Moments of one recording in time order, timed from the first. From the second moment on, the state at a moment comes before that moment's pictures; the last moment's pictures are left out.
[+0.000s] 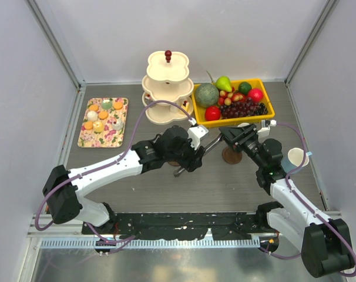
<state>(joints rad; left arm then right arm) -0.99 1.42 1.12 -0.34 0.09 -0.15 0.21 0.89 0.34 0.55 -0.35 1.30</state>
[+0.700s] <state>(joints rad) -0.99 1.42 1.17 -0.38 0.09 -0.16 0.21 0.89 0.34 0.55 -0.36 1.30</state>
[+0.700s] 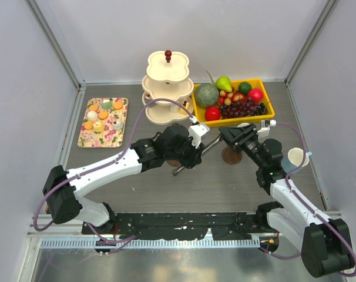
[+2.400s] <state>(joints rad) -0.31 1.15 1.13 -0.89 -0.15 -0.27 0.22 0.42 0.79 -0.56 0.32 0.29</state>
